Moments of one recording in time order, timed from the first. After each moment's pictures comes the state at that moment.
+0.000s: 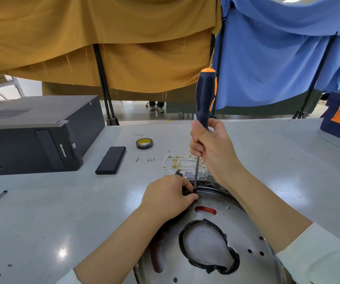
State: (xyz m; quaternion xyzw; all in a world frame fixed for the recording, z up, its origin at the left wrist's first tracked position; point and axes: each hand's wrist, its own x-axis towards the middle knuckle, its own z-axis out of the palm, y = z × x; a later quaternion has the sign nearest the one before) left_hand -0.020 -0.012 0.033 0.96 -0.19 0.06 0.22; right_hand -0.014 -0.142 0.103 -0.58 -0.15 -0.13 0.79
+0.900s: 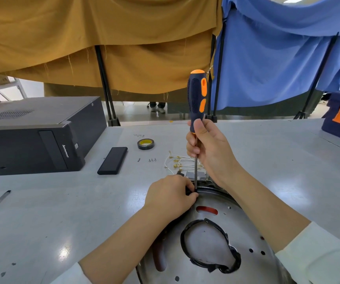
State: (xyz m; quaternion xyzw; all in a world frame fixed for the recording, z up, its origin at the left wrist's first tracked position) left_hand -0.024 -0.017 0.035 0.96 -0.19 0.08 0.19; right_hand -0.014 -0.139 0.099 -0.58 -0.20 -0.09 0.78
